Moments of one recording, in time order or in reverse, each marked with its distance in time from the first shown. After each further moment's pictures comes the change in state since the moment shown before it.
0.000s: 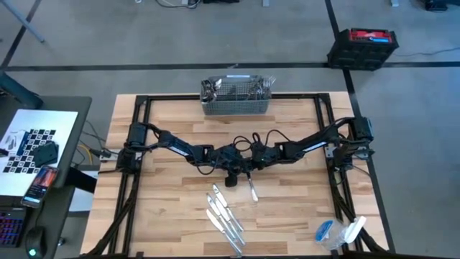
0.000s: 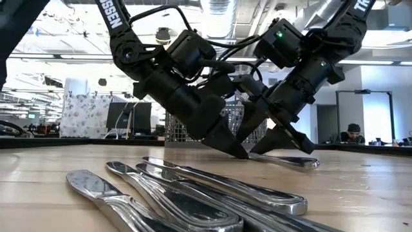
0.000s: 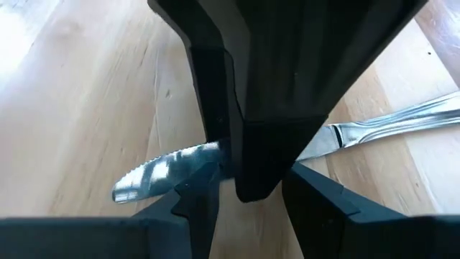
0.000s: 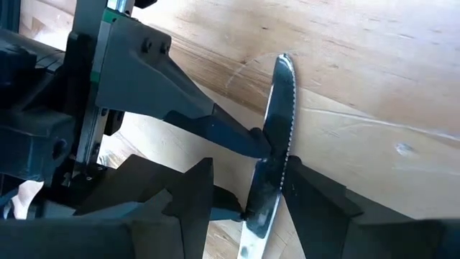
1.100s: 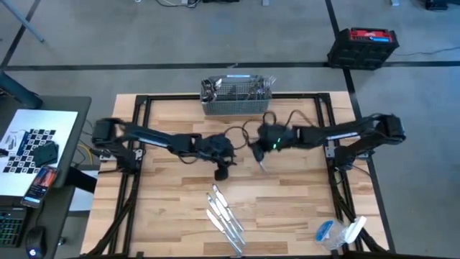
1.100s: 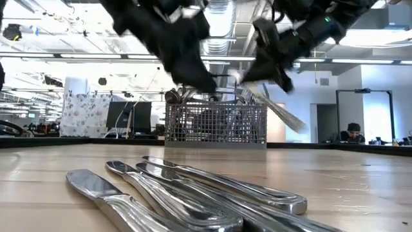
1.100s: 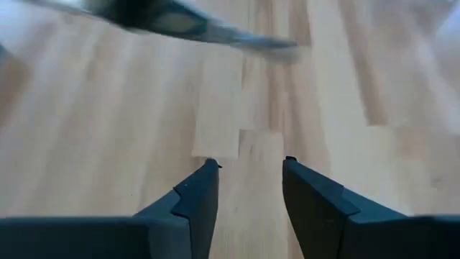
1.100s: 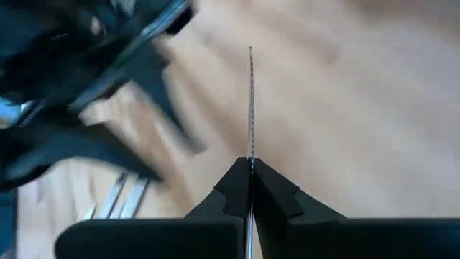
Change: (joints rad) left arm -0.002 -0.515 -0.010 -0.473 -0.024 -0.050; right arm -0.211 -0.488 0.039 -0.140 0.057 -0.677
